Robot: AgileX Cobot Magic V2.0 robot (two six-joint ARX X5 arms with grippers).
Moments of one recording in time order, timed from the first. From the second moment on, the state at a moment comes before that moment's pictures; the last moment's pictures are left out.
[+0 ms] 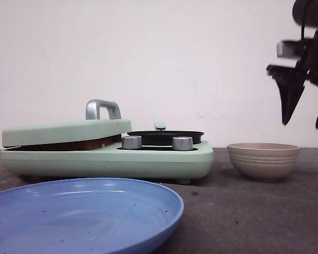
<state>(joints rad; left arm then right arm) -0.28 0.14 0.38 -0.37 0.02 -0.25 0.07 1.66 1.24 -0.69 -0.16 0.15</state>
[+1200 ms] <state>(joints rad) -0.28 0.26 0.38 -0.30 0.02 -0.25 0.06 1.85 1.24 -0.59 -0.19 0.15</state>
